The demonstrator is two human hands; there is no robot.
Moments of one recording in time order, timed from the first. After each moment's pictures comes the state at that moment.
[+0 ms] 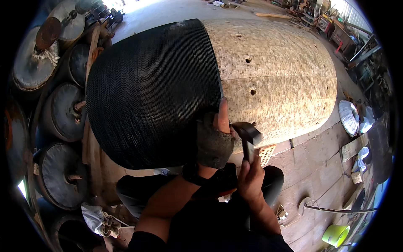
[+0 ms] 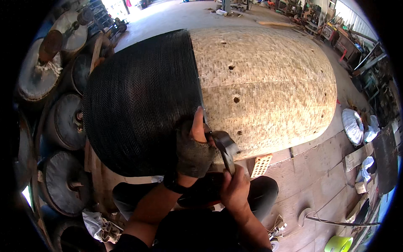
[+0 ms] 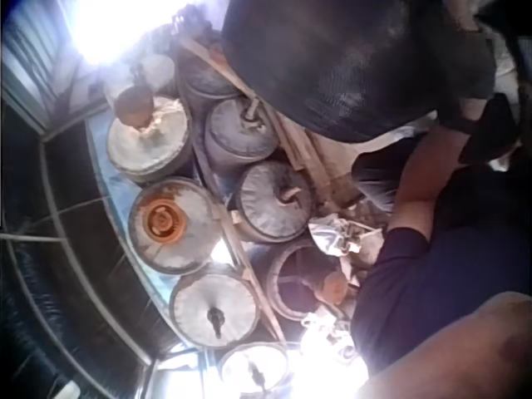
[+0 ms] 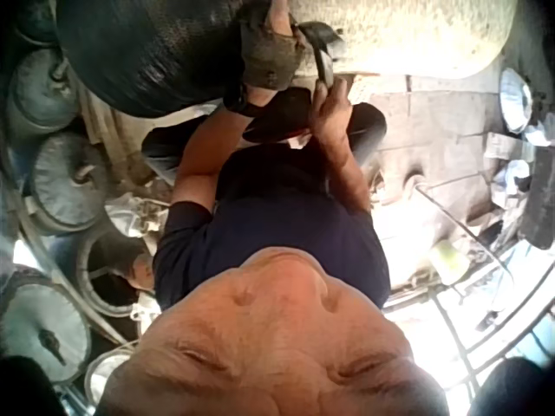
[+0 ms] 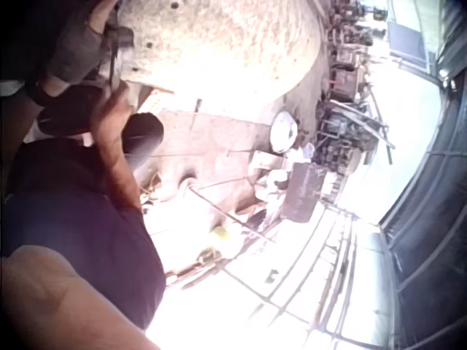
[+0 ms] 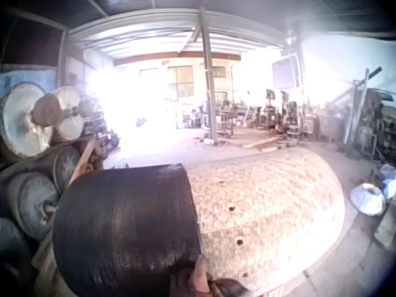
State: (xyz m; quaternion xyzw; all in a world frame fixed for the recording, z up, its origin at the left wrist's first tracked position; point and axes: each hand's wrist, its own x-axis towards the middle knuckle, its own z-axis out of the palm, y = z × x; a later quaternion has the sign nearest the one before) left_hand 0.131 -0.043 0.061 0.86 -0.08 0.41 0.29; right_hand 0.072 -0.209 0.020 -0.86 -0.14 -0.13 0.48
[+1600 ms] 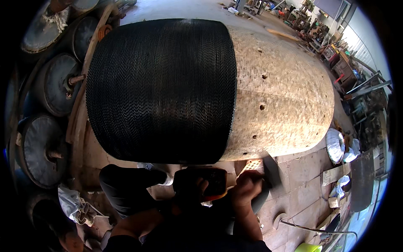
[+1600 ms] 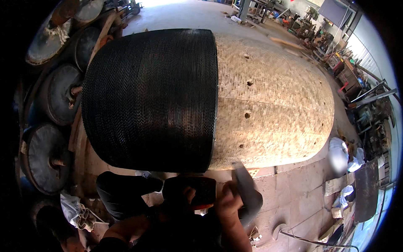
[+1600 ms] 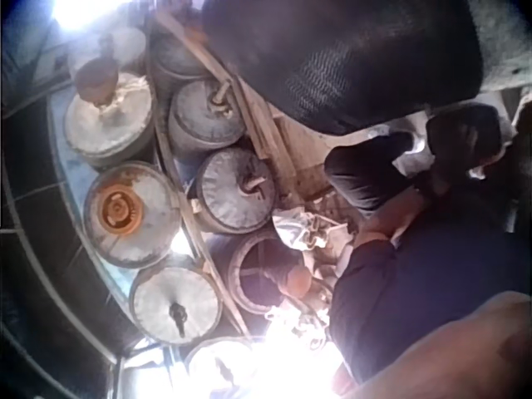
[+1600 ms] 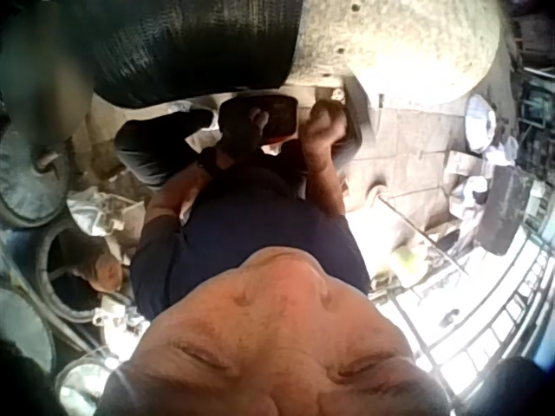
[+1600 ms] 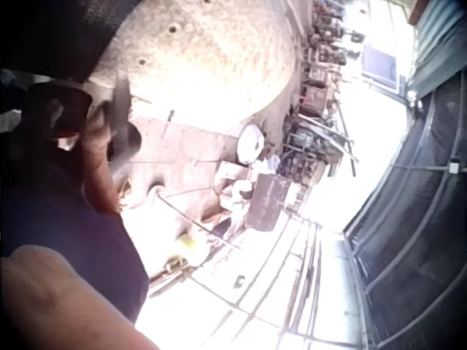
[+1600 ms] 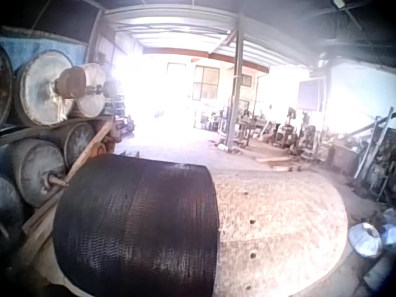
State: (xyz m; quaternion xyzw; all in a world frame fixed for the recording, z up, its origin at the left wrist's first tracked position) left_hand -0.029 -0.035 -0.084 0.95 -0.12 0.21 0.19; right_hand 0.076 -0.201 0.008 -0.79 -0.21 -0.28 0.51
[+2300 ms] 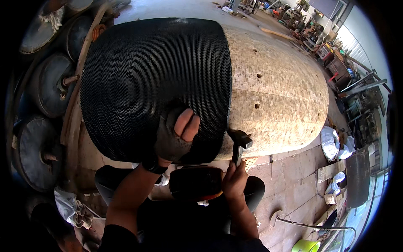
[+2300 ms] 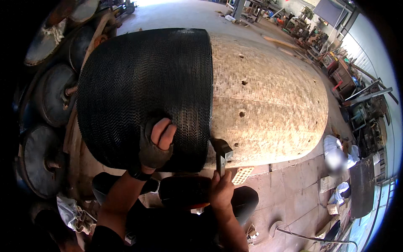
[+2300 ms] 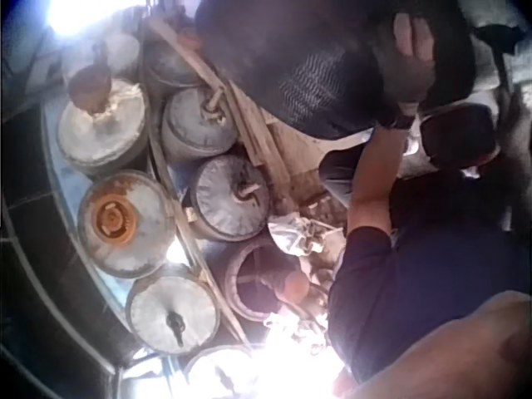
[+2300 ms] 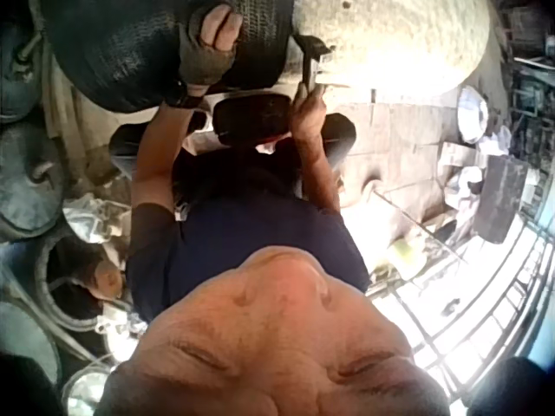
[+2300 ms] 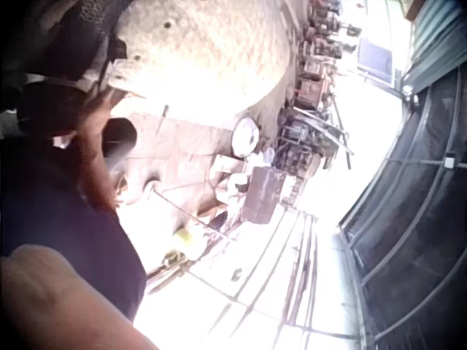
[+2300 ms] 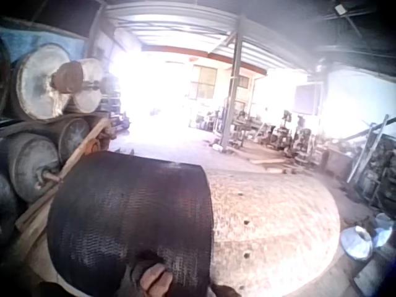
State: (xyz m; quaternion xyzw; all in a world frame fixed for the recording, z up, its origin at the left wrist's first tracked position) left_hand 0.098 0.058 0.061 0.82 -0.15 0.56 0.05; right_hand 0.084 -0.188 0.000 -0.89 -0.06 -0.09 0.43
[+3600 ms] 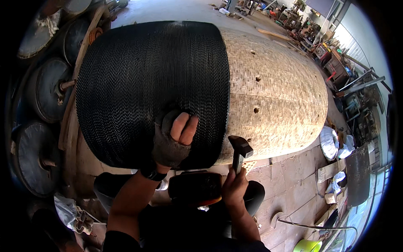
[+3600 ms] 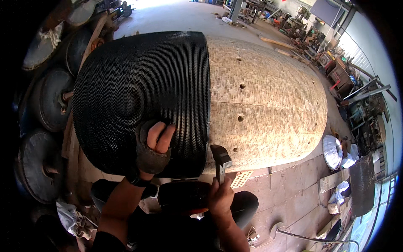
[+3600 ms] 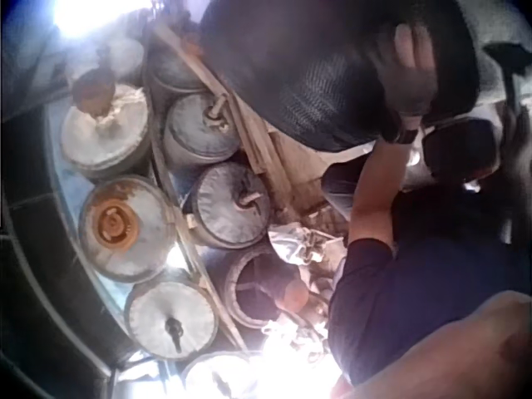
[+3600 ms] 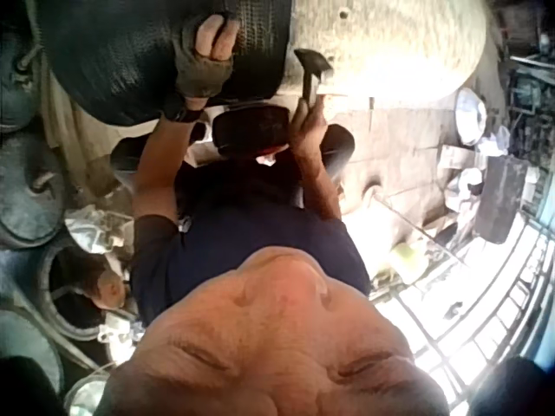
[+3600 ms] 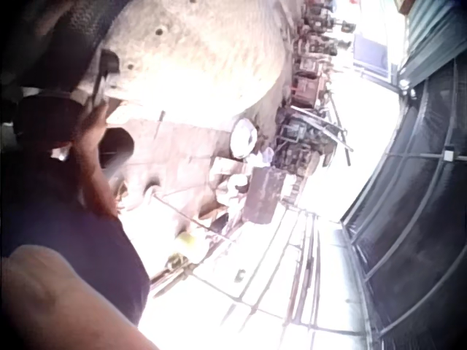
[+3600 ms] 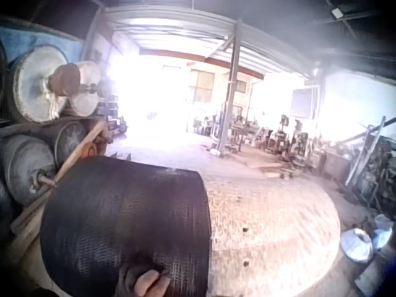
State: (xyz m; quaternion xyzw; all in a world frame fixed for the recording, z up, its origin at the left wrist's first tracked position) left_hand 0.103 0.057 0.069 0.84 -0.11 0.53 0.04; right_hand 0.080 -0.190 0.000 -0.88 -0.10 -0.14 0.44
